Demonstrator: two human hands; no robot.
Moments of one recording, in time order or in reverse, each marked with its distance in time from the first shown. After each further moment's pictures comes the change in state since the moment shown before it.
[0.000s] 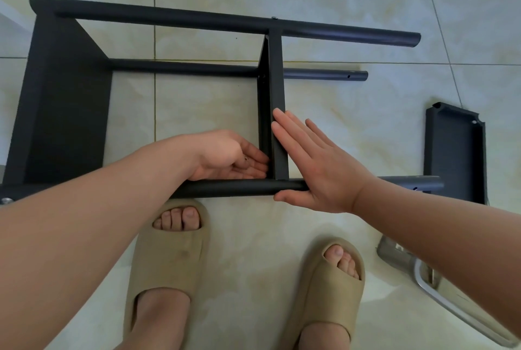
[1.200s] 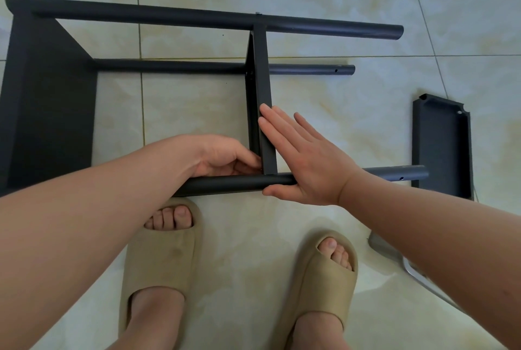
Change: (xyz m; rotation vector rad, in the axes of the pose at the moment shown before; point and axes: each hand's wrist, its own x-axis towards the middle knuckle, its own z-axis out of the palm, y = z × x) left_hand 0.014 -0.001 0.010 0.001 -0.158 -0.153; right_hand -0.001 -0.002 0.000 -0.036 0.010 0.016
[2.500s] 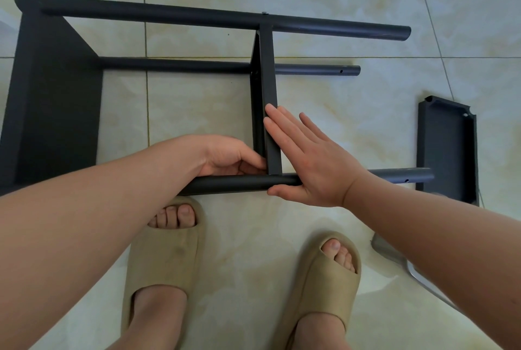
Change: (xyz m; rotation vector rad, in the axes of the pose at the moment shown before) left_hand 0.005 -0.003 -0.006 0.069 -0.050 0.016; right_hand 0.001 0.001 0.000 -0.026 -0.012 -0.003
